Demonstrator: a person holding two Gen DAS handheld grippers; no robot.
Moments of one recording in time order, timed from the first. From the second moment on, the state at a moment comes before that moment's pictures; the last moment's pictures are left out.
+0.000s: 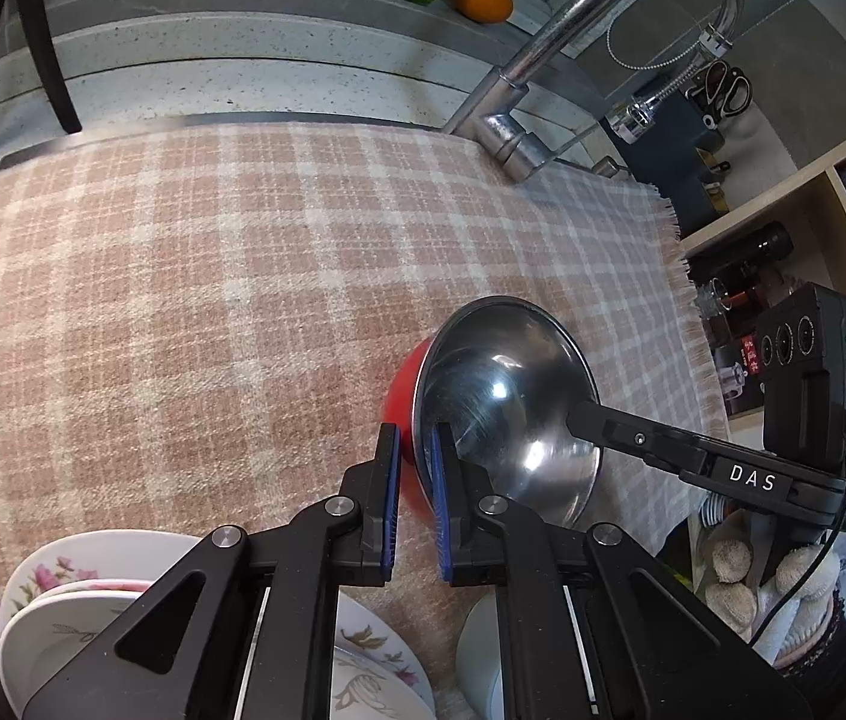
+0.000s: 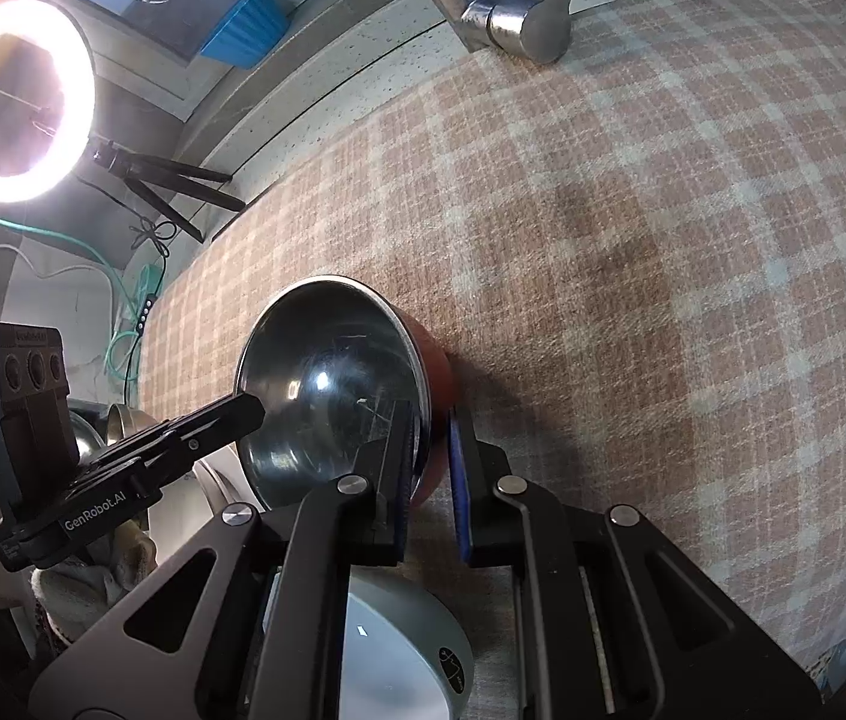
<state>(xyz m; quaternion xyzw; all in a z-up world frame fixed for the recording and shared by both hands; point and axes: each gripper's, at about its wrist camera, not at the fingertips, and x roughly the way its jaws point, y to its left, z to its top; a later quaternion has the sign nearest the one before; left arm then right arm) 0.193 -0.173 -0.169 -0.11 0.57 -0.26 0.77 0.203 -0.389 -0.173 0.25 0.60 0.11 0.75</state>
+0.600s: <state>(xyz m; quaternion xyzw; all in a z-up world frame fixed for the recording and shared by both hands) 0.178 -0.144 -0.129 -0.13 0.53 -0.25 0.80 0.200 -0.360 -0.129 0.23 0.57 0.13 0.78</state>
